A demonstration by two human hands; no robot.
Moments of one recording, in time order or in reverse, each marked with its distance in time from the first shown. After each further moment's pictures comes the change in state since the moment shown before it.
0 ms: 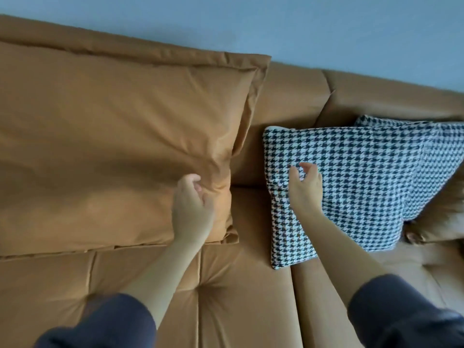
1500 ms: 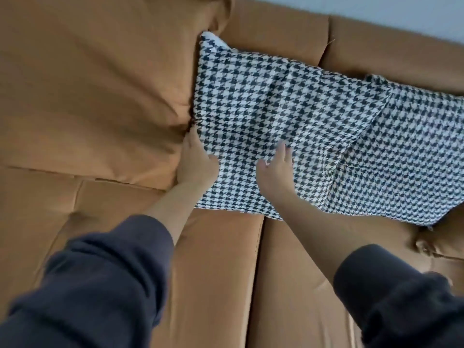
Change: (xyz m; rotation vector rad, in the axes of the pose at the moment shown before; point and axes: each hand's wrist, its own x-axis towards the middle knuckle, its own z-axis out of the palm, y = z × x) left_hand -0.037 0.061 0.116 0.180 -0.042 -0.212; right_hand 0.027 0.081 -0.036 -0.203 -0.450 -0.138
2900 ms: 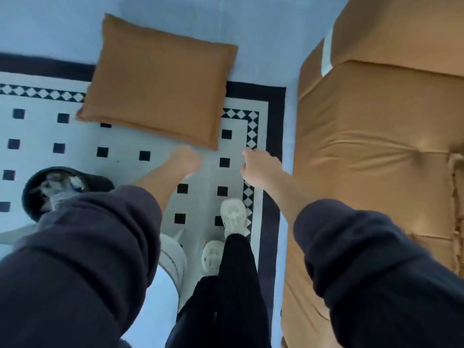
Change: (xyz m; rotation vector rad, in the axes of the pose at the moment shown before) left_hand -0.572 -0.629 -0.464 -0.404 0.254 -1.325; right_hand -0.679 -0.236 0.577 -1.312 -1.076 -1.486
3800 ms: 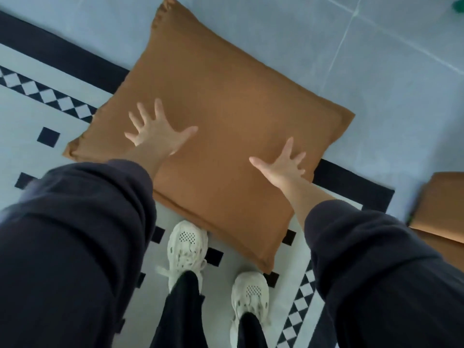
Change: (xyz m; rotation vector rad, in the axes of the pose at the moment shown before) left_hand 0.519 -0.172 -0.171 -0.090 0.287 -0.326; right_hand 0.560 -0.128 0.014 0.384 -0.121 0.431
